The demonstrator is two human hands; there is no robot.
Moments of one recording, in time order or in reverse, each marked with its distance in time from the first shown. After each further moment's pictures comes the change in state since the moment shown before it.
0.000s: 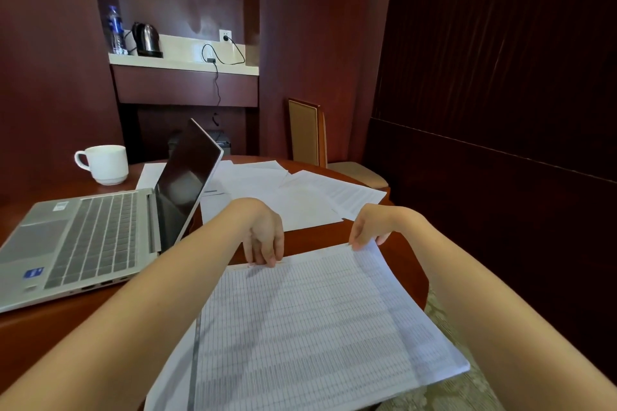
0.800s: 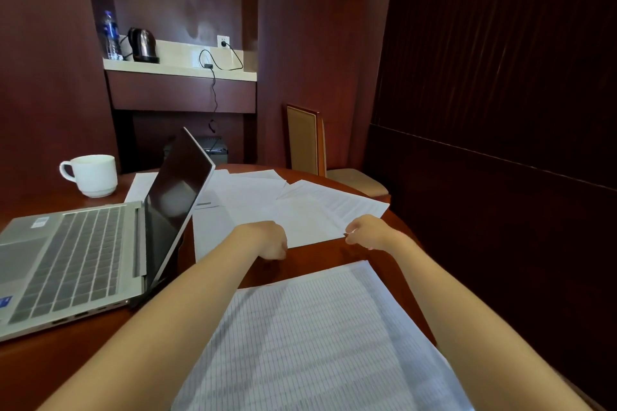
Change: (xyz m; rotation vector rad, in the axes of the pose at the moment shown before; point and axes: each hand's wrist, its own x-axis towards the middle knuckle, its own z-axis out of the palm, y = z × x) left_hand 0.054 -0.010 -0.001 0.286 0.413 0.001; right_hand 0.042 0.001 0.011 0.177 0.277 0.079
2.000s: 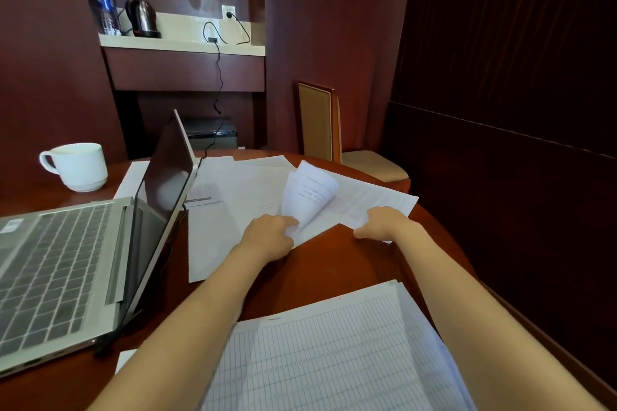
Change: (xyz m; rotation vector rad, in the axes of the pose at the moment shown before) left_hand 0.067 -0.025 0.027 -0.295 0.312 -0.115; right_hand 0.092 0.010 0.016 -0.309 -0.052 0.047
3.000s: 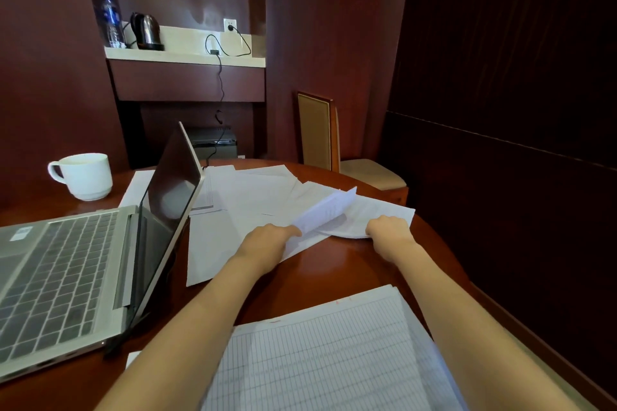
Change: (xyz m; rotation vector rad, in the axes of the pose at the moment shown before) left_hand -0.016 0.000 -0.006 0.176 0.053 0.124; right_hand -0.016 0.006 0.005 -0.526 0.233 -0.128
